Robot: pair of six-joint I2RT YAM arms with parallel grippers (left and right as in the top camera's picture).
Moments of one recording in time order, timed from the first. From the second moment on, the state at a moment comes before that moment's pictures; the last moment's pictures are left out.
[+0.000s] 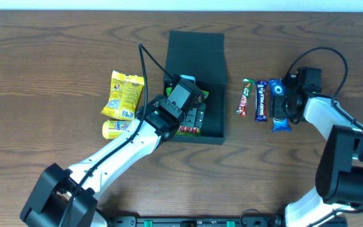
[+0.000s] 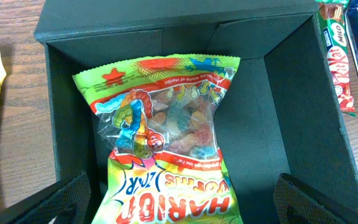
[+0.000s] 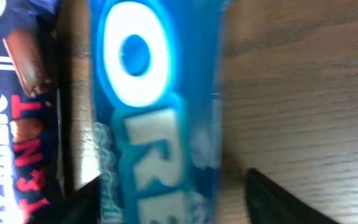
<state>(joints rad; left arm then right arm) -0.70 1.60 1.08 -0.44 -0.14 -0.42 -0.15 1.82 0.99 -0.39 -0.01 -0.08</state>
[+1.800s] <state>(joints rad) -0.21 1.82 1.01 -0.32 -0.14 0.09 0.34 1.63 1.17 -0.56 -0.29 0.25</state>
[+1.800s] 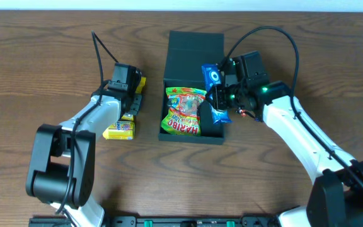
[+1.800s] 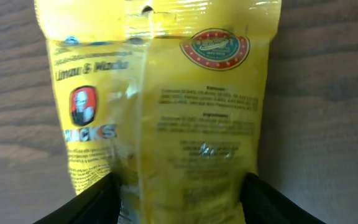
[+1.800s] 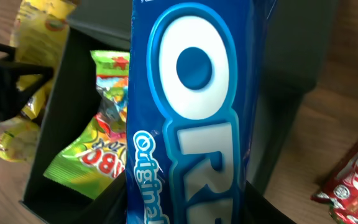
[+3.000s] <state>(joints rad) -0.26 1.42 1.00 -0.45 -0.14 -0.01 0.37 1.52 1.17 -0.67 -0.23 0.38</state>
